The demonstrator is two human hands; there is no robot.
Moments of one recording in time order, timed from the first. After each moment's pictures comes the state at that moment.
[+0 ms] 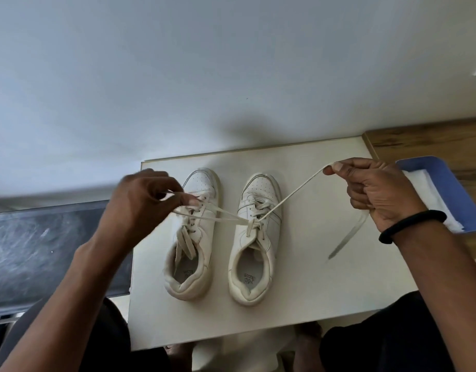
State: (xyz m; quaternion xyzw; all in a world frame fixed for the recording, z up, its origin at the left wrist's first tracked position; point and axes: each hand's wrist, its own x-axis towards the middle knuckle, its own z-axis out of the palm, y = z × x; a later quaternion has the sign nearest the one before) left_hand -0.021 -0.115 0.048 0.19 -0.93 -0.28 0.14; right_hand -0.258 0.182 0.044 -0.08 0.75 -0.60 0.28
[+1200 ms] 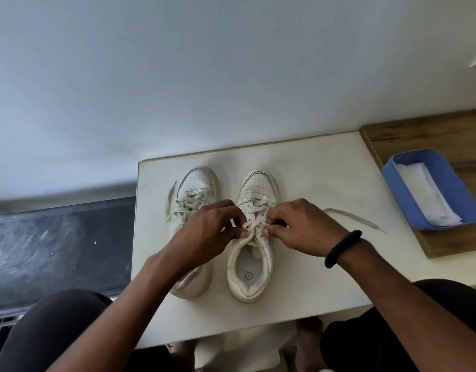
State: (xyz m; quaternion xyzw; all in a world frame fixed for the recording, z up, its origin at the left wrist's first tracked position) left_hand -0.052 -0.046 0.000 0.07 -0.93 -0.36 -0.03; right_hand -0.183 0.133 0.020 -0.41 0.85 -0.17 0.29
